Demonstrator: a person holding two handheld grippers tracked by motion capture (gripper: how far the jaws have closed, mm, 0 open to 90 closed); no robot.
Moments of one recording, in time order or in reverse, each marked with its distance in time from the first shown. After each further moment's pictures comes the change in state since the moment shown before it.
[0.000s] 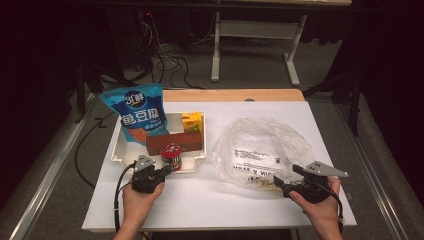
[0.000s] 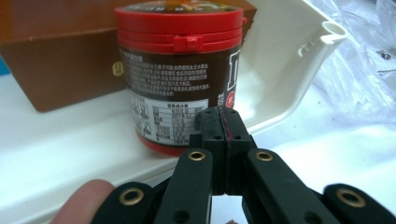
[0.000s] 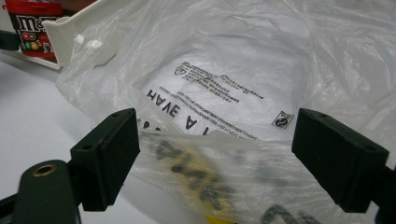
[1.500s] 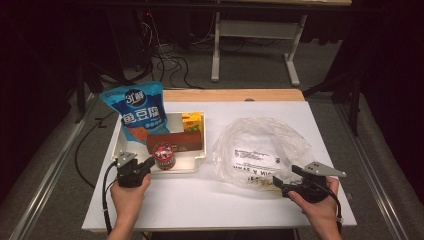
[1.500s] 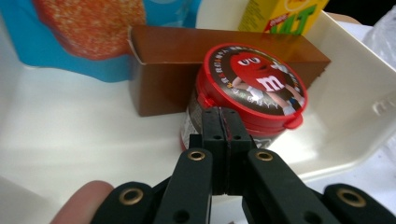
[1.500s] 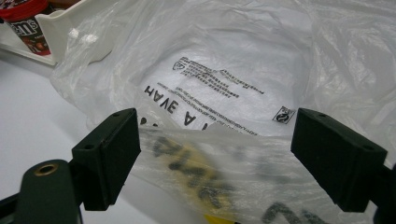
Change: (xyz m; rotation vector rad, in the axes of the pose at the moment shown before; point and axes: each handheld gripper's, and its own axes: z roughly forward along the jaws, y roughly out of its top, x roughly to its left) left arm 0.032 0.005 -0.015 -0.114 0.167 -0.144; right arm -0.001 -0.003 0.004 0.013 -0.003 0.010
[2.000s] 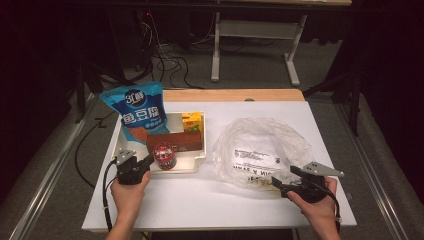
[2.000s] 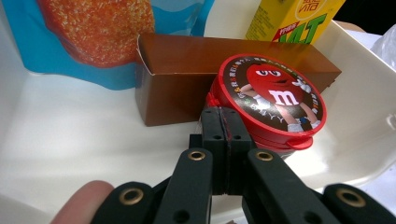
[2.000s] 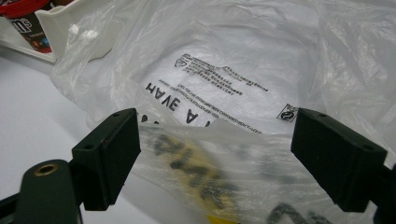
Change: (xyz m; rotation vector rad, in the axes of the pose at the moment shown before) left arm 0.004 0.002 0.006 -0.016 -0.003 -0.009; right arm -0.001 -0.002 0.004 0.007 0.011 -0.005
